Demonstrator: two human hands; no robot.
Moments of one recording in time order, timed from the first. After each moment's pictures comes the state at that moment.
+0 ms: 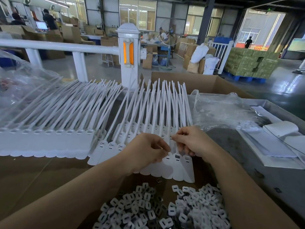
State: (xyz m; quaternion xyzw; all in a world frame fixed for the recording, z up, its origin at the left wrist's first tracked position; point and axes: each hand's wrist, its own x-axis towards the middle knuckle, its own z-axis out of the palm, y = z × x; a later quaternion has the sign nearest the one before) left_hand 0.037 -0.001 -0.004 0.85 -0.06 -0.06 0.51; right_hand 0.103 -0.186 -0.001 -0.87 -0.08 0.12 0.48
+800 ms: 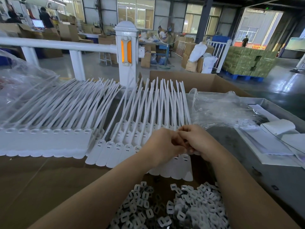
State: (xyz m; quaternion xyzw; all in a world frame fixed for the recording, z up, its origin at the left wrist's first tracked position) left_hand 0.059 -0.049 -0.005 0.87 -0.10 -0.03 0.47; right_hand 0.109 -0.192 -0.005 -0.85 -0.01 0.12 0.52
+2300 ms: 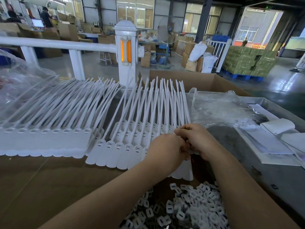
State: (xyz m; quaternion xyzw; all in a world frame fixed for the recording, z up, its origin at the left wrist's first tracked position) left_hand 0.049 -0.069 -0.002 0.96 -0.16 0.05 0.23; right_hand 0.107 -0.194 -0.005 -0.82 -0.01 0.10 0.56
